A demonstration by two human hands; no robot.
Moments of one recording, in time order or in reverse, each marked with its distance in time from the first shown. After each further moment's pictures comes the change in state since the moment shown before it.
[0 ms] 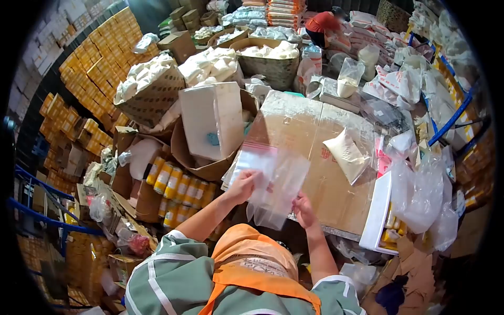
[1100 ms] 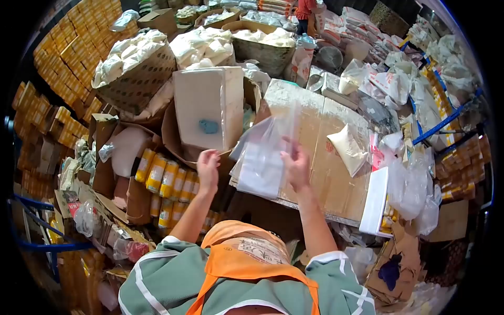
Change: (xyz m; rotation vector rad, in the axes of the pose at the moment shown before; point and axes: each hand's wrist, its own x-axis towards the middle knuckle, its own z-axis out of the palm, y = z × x) left_hand -0.061 0.045 -0.218 0.238 0.859 0.345; right_hand 0.166 -0.051 0.258 -0.453 0.463 -0.346
